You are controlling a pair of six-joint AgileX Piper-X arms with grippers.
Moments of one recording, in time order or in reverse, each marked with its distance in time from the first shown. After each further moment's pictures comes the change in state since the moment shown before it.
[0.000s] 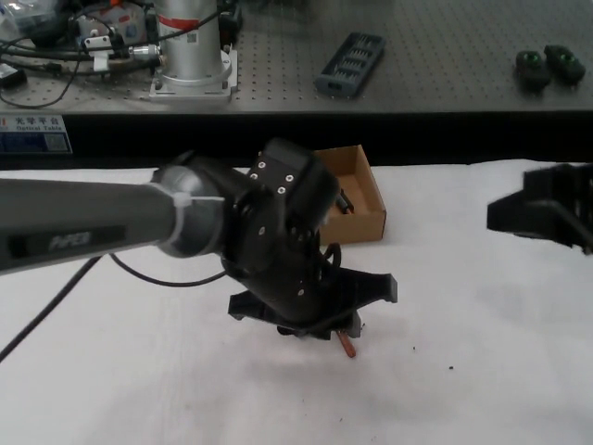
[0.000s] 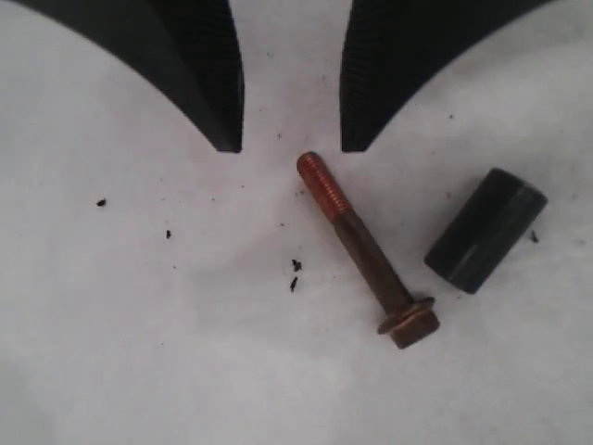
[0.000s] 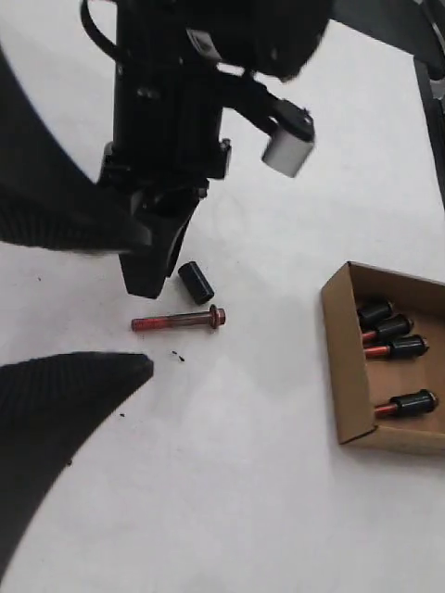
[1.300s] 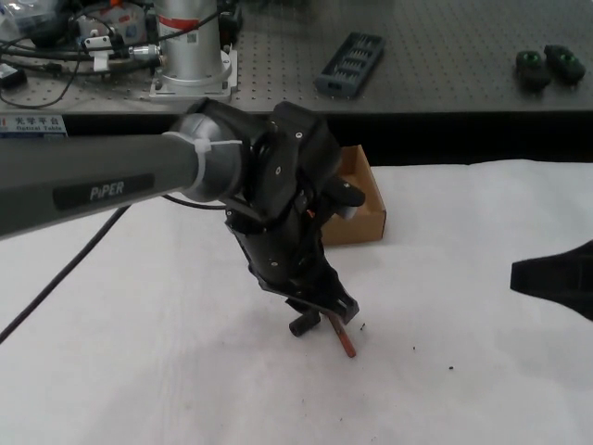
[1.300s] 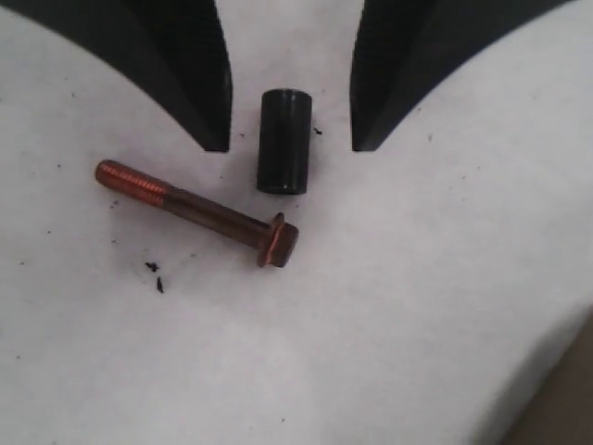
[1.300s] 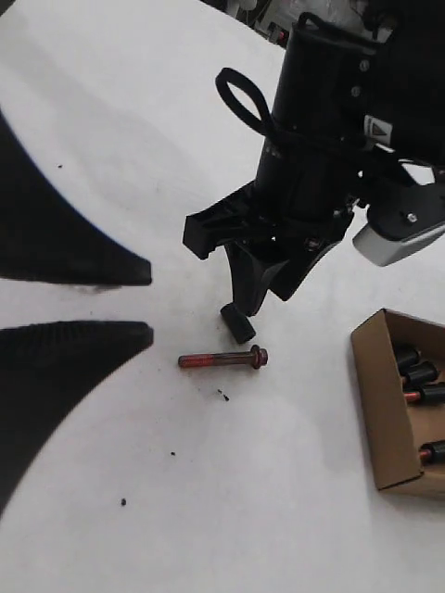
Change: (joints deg) left arm 2.5 3.4 -9.9 13.2 -10.7 43.3; right arm 0.0 -10.7 11.2 -3.9 -4.1 1.7
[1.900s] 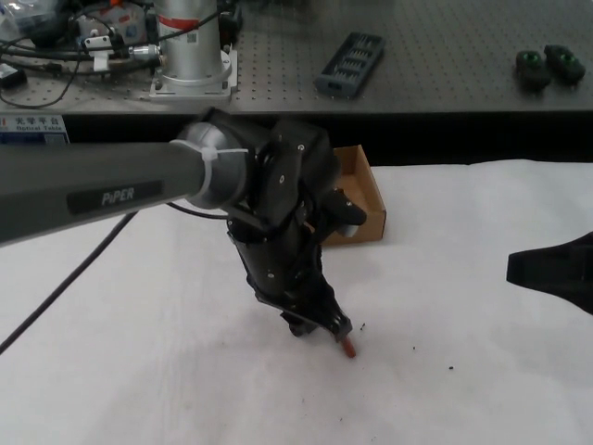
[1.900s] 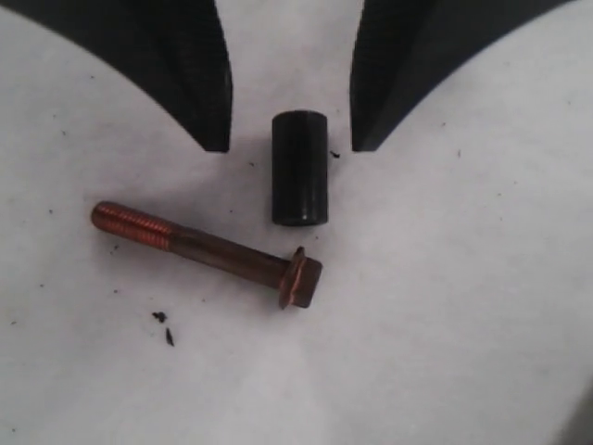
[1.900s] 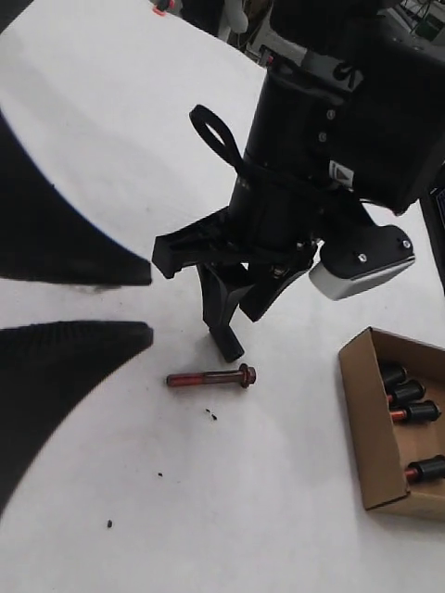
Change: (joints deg) left arm -0.4 1.5 0.0 2.2 0.1 3.6; right arm 0.0 0.0 0.0 -1.7 -1.5 1.3
